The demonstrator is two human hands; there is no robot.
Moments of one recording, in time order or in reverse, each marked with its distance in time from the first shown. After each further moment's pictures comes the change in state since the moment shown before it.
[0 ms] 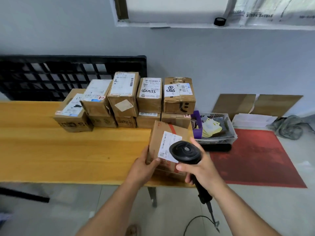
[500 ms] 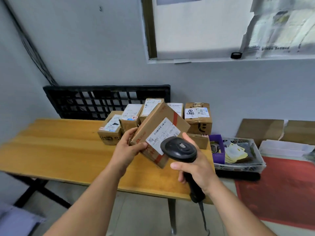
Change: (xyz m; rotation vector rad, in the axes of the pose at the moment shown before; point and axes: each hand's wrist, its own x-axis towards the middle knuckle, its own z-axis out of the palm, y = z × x) left_hand -0.060 0.025 -0.127 -0.451 0.300 0.282; right_hand -0.042 -0.084 0.051 0.086 -0.288 -0.364
